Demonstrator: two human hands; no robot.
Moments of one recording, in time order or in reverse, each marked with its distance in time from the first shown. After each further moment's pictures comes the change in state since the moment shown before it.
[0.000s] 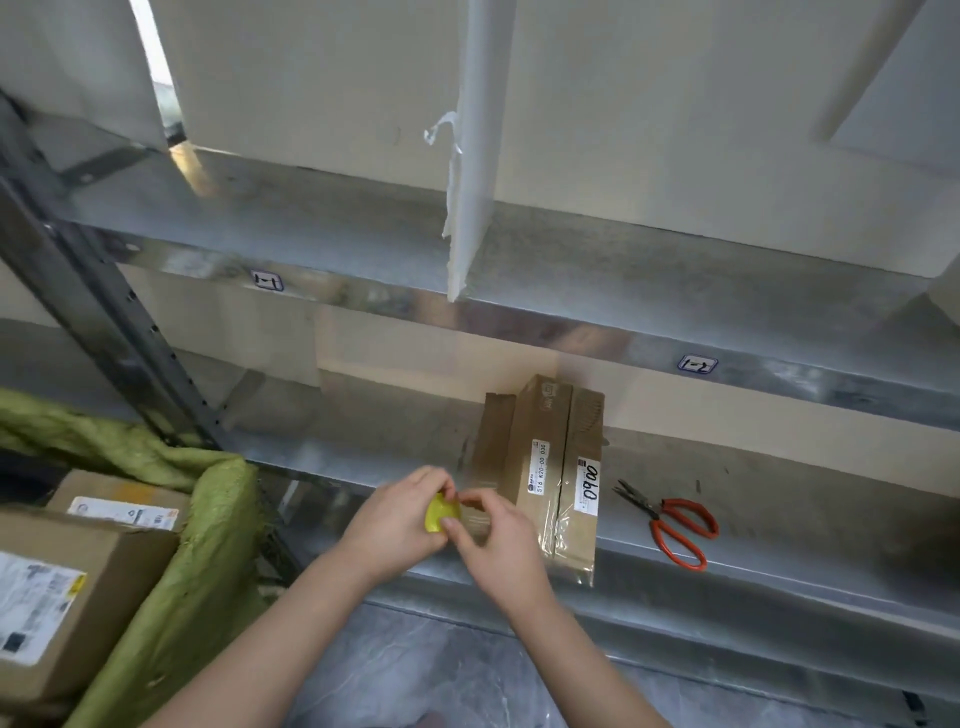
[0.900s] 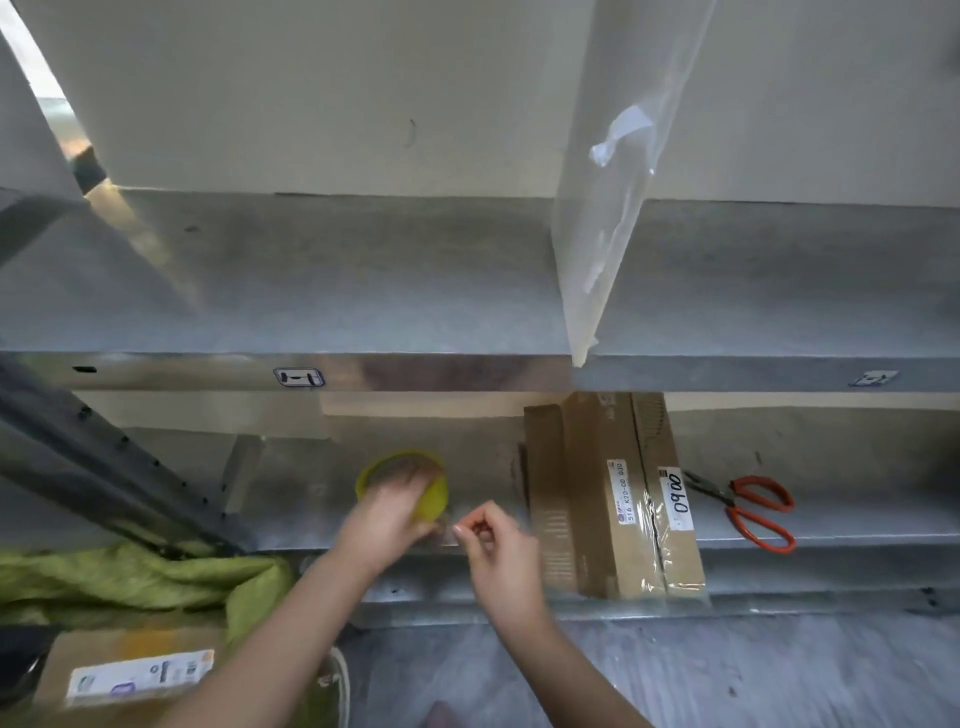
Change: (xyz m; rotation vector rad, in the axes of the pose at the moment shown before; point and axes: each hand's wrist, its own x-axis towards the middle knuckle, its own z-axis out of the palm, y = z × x) left_hand 0.073 -0.156 -0.029 0.149 -0.138 0.018; right_hand 0.073 -0.036 0.114 0.202 0.288 0.206
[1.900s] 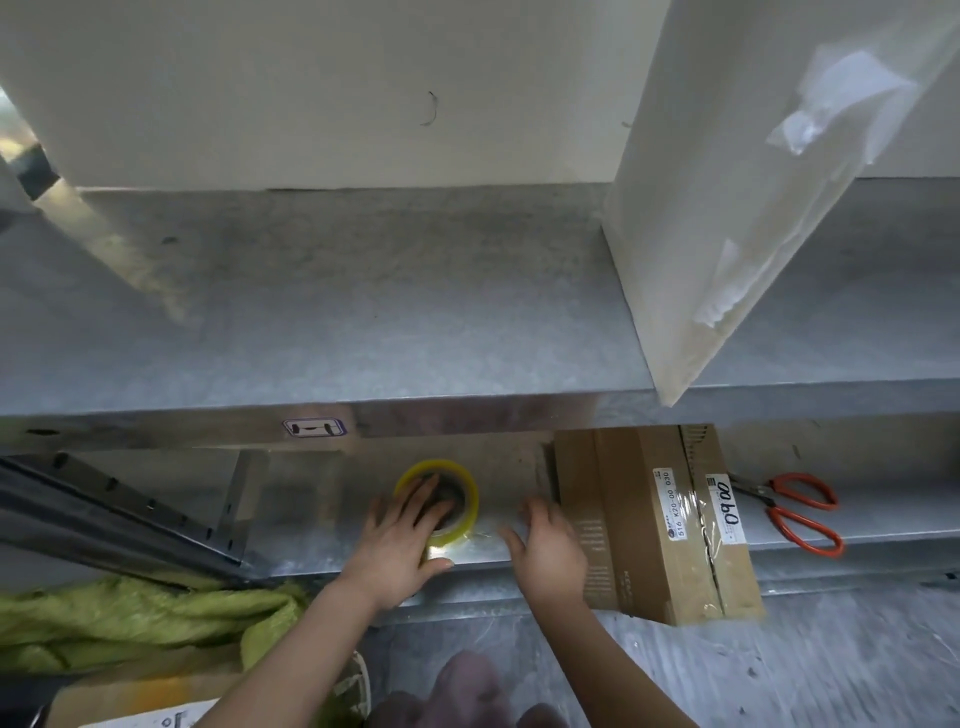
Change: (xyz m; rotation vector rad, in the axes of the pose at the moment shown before) left_hand 0.007 -0.060 0.041 0.290 -0.226 0.046; right_hand 0.048 0.054 0.022 -0.574 -0.167 0.349
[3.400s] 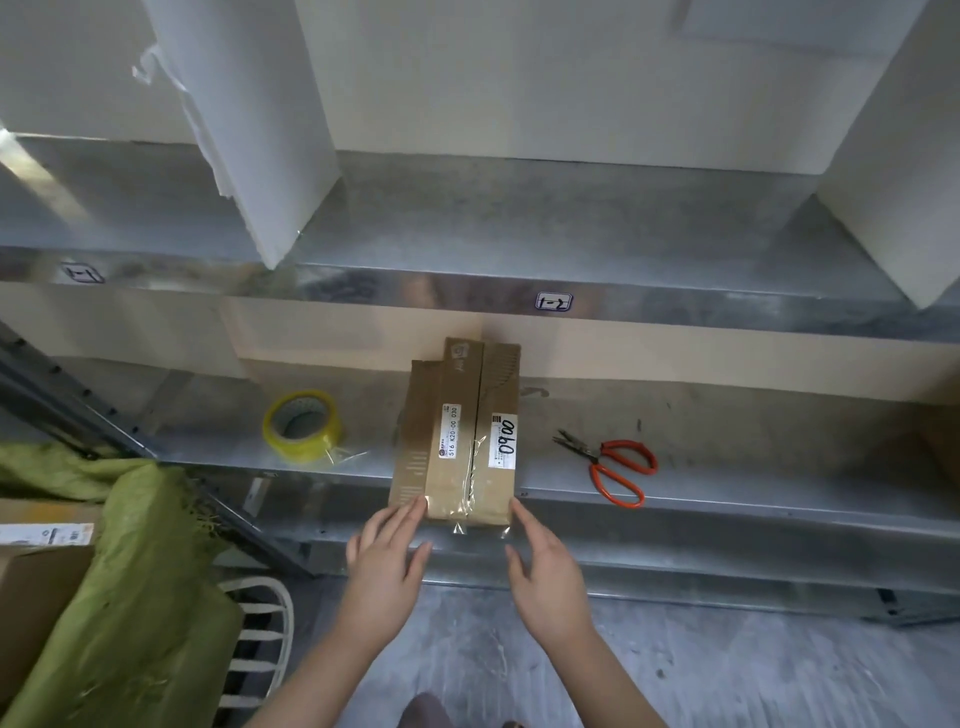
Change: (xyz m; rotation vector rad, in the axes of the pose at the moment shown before) left_hand -0.065 0.317 0.004 -0.475 0.390 -0.335; right_hand -0.091 0.242 -0.138 0.261 -0.025 -0.323
